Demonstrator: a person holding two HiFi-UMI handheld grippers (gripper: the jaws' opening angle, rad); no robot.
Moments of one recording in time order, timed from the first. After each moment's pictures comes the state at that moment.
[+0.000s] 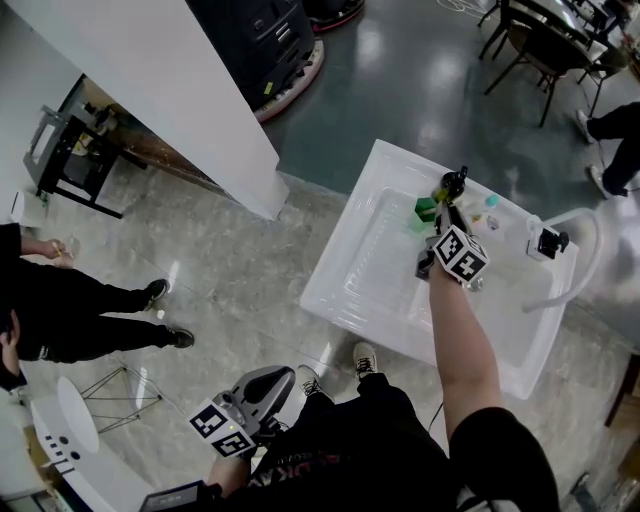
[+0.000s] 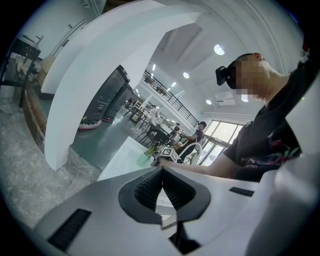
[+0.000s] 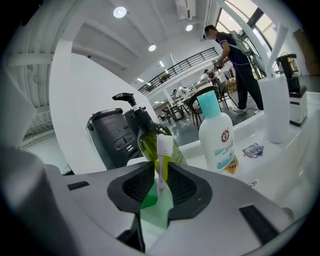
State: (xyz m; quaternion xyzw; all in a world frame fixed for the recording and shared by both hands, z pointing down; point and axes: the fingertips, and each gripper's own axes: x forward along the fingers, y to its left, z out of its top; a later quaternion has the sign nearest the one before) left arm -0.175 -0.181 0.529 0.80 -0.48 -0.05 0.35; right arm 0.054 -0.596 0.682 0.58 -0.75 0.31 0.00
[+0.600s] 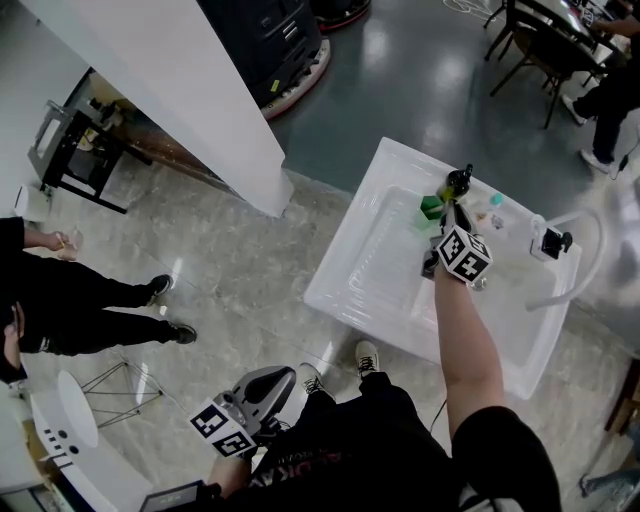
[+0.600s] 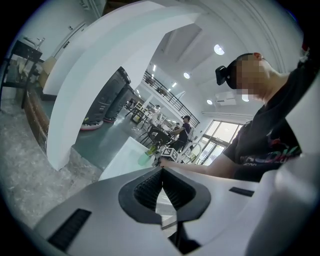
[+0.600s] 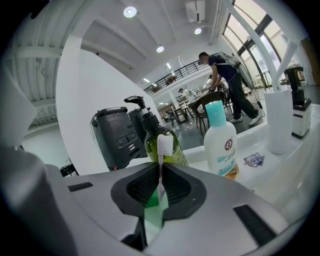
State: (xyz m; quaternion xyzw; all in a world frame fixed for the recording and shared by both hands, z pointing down) left arm -0.176 -0.170 0.528 0.80 -0.49 -0.05 0.35; right arm 0.050 -0.593 0.676 0.57 -0.77 0.28 0.02
